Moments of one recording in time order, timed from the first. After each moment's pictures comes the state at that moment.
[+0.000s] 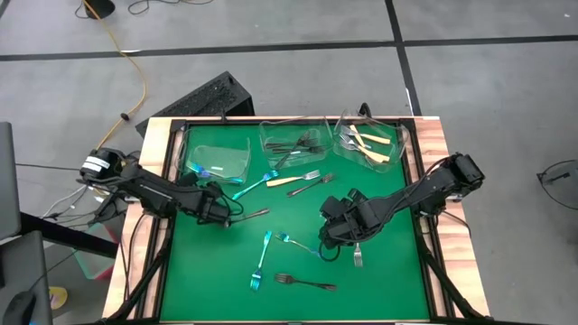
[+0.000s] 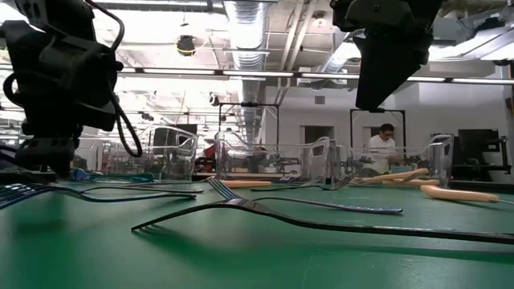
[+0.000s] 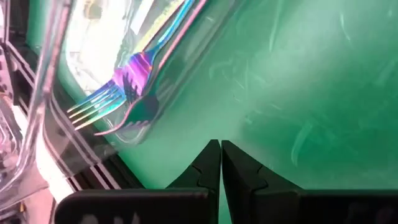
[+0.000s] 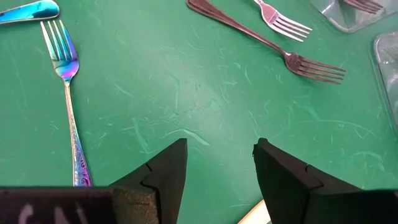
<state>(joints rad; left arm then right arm) -0.20 1.40 0.57 -1.04 -0.53 -0.85 0.39 1.67 1.29 -1.01 0.51 0.96</state>
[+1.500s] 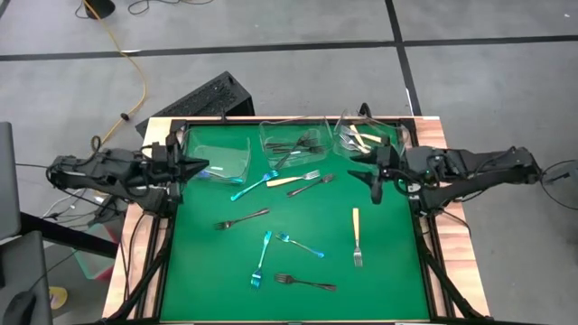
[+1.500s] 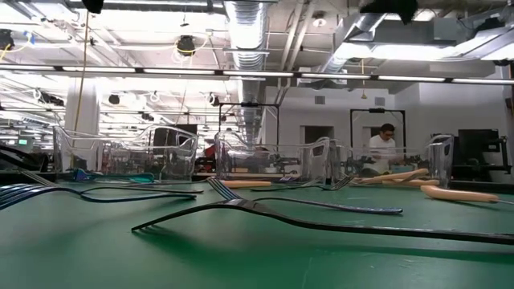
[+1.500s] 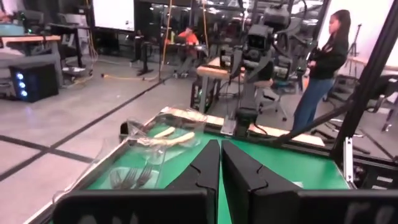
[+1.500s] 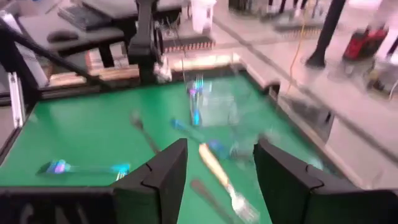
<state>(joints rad) -0.20 0.45 0.76 -0.39 -0.45 -0.16 0.13 0.81 0.90 -0.39 0.39 0.13</state>
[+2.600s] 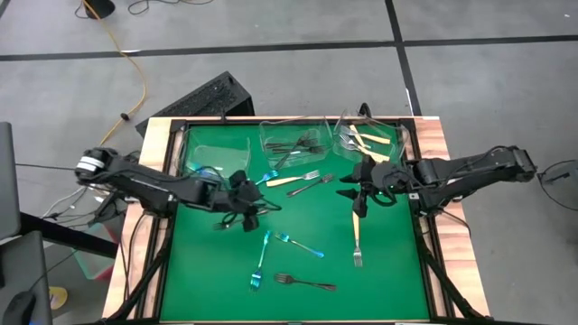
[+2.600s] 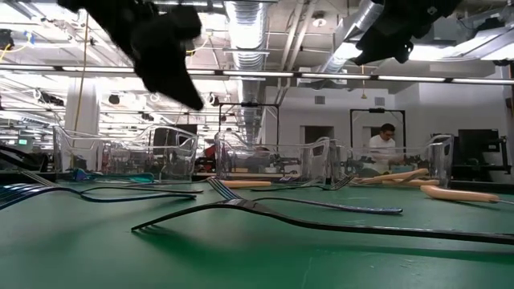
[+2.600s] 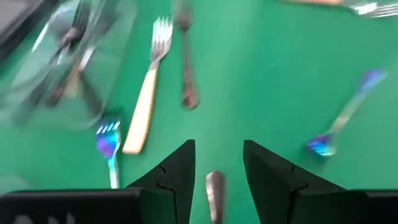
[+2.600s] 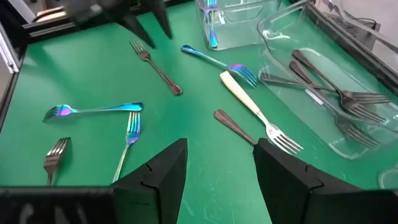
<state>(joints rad) -0.16 1.34 0.82 -0.32 -0.40 -0.35 0.13 0.99 0.82 -0.43 0.28 0.34</state>
